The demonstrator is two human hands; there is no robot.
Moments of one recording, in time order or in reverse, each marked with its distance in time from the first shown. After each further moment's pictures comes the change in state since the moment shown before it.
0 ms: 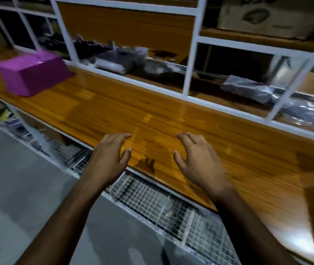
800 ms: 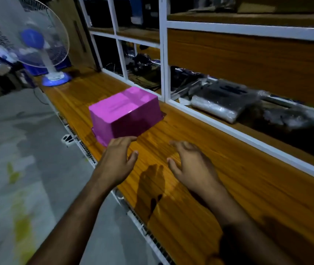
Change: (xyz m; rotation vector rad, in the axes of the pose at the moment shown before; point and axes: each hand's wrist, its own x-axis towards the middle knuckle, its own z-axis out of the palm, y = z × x) left_hand 0.323 -0.472 -0.149 0.126 0.105 -0.246; right_hand 0.518 -0.323 0.221 0.268 -0.093 -0.308
